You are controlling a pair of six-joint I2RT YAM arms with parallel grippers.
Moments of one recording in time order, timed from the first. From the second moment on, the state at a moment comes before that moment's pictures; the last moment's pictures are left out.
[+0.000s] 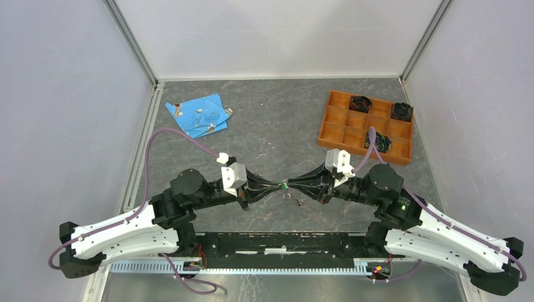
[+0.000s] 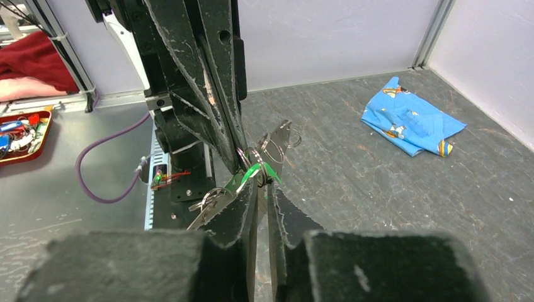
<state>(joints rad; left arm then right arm) -1.19 0.69 0.72 0.09 0.19 -0.03 1.06 0.66 0.74 0.00 -0.27 0.02</state>
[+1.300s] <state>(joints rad) -1.19 0.70 0.72 0.08 0.21 -0.03 1.05 0.68 0.74 0.01 -0.38 0.01</state>
